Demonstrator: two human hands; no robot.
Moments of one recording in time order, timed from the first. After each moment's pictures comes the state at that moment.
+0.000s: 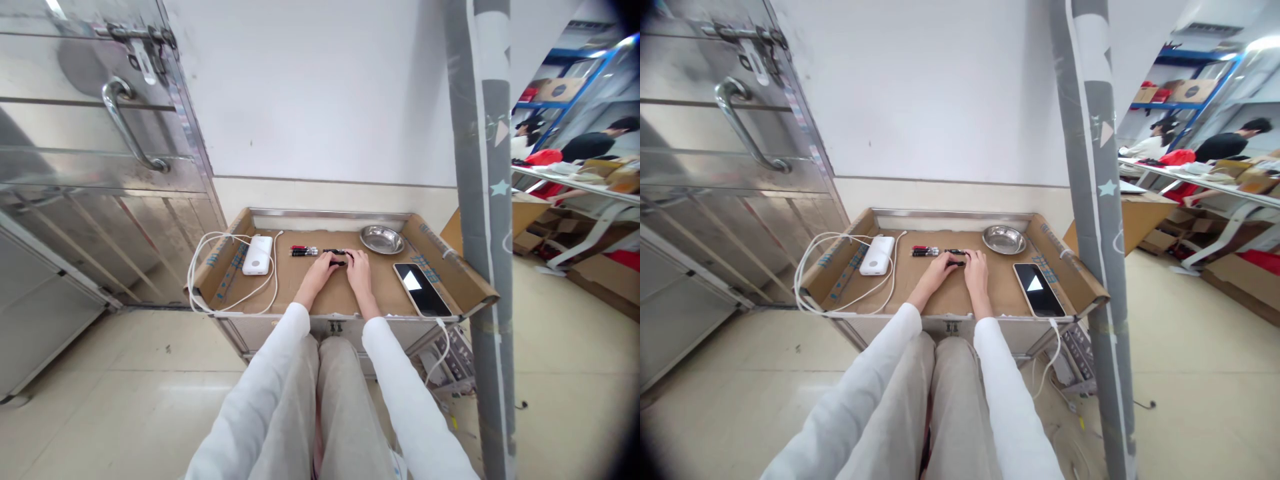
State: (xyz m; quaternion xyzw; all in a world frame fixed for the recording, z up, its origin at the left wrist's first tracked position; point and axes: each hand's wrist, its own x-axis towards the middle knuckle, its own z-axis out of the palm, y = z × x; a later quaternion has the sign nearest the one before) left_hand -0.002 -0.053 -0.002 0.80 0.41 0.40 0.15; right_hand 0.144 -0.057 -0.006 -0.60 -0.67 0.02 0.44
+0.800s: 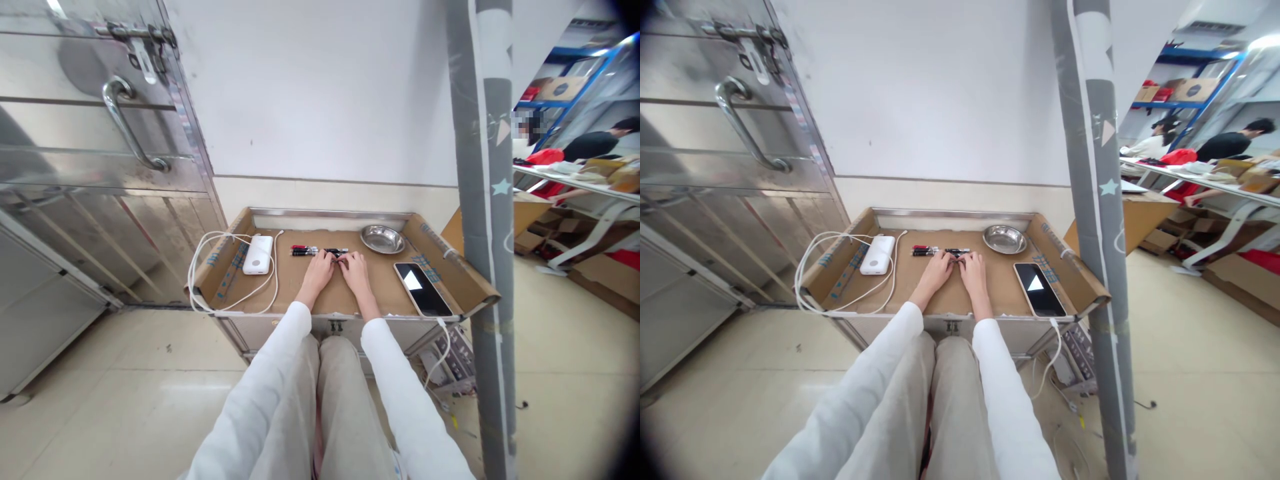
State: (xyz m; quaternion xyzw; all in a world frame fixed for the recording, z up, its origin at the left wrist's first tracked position) left_hand 0.000 -0.054 -0.004 0.82 0.49 0.31 0.00; right_hand 0.142 -0.057 -0.011 -0.59 -0.73 -0.02 0.34
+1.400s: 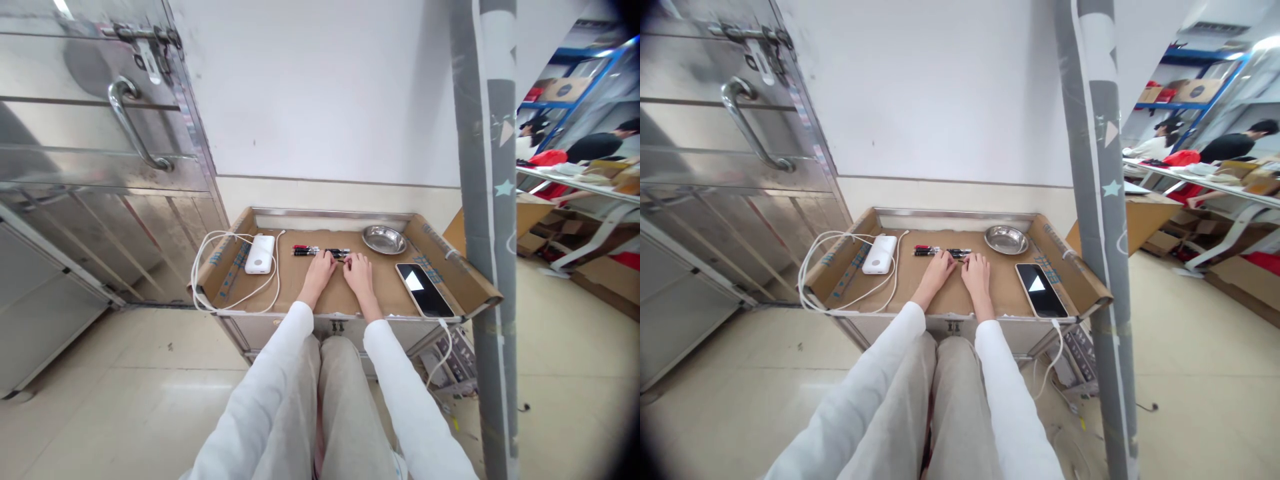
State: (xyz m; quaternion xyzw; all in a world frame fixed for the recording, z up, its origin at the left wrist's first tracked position) left_hand 0.002 -0.055 -0.001 0.79 0.52 0.33 0.04; right_hand 0.138 -0.066 -0.006 -0.65 -0.69 -0.06 0.30
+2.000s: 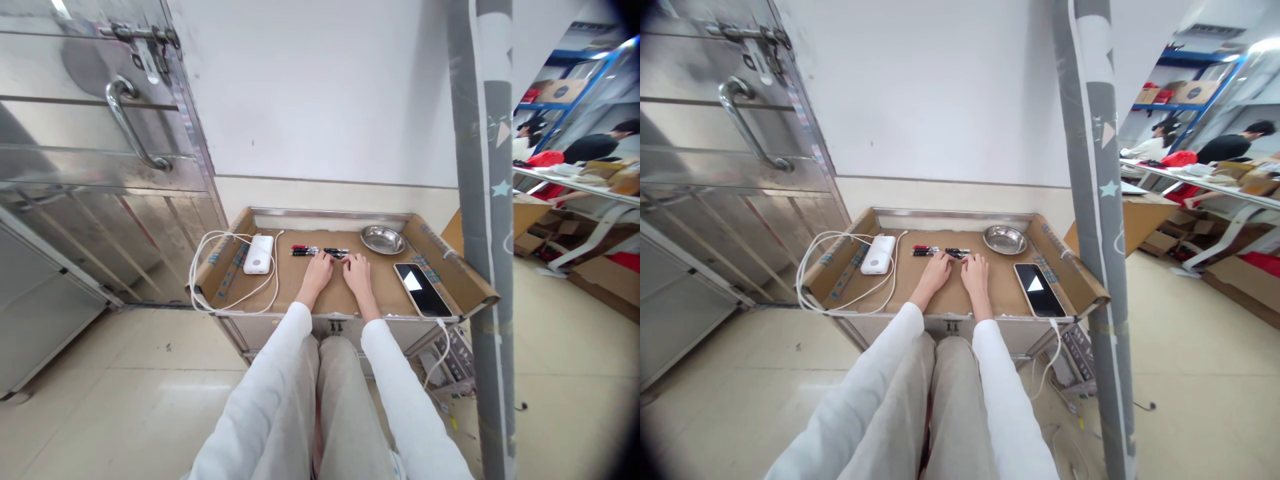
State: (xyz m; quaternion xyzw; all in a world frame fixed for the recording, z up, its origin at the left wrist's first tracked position) left_hand 0.000 -0.054 -0.002 0.81 0.50 0.30 0.01; right_hand 0.141 -0.061 -0.010 -0.66 -0.69 -0.04 0.29
